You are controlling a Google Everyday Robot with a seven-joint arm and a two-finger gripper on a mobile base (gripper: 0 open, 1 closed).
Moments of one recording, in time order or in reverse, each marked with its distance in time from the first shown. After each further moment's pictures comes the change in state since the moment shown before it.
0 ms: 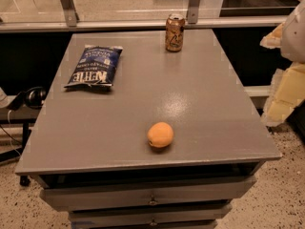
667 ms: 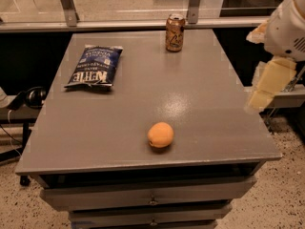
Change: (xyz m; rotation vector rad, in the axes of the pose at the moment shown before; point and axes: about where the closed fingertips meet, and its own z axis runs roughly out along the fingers) arm -0.020 -0.026 0.019 0.015 -0.075 -0.009
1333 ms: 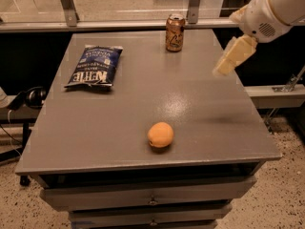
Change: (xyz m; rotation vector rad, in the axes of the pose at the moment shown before) arm -0.037 -0.104 0.049 0.111 -0.260 0.084
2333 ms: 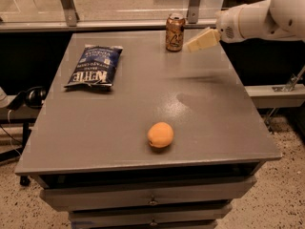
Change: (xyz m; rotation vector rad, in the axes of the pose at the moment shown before) arm -0.025 -0.110 0.103 0.149 -0.410 0.285
